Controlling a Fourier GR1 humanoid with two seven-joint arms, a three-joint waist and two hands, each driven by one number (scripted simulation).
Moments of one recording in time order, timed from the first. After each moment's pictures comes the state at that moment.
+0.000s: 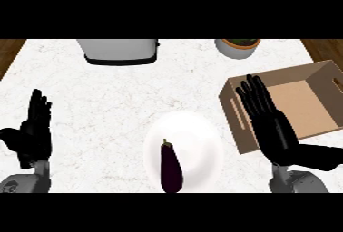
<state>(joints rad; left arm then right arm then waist) -0.08 0.34 -0.02 -1.39 0.22 0.44 -0.10 -0.13 -0.21 0.24 -1.66 -0.41 -0.06 -0.13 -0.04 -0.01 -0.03</state>
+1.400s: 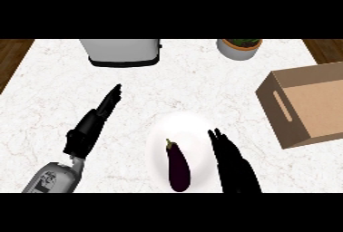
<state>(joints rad) -0.20 0.36 -0.36 -1.49 0.14 0.12 0.01 -0.09 -0.33 0.80 -1.84 0.70 -0.16 0.92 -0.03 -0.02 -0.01</state>
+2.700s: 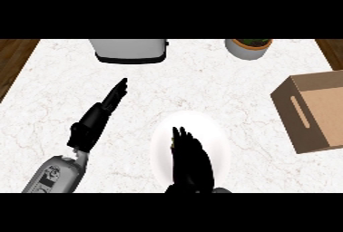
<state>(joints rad) -0.25 0.32 -0.33 -1.51 0.11 0.07 0.06 -0.32 -0.02 0.82 -1.63 0.63 0.00 1.21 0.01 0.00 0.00</state>
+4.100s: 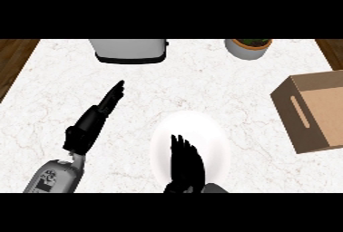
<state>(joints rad) -0.20 0.28 -0.26 -1.53 0.05 0.00 0.06 -0.35 -0.02 0.88 -1.41 0.54 -0.10 1.15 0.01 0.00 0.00</state>
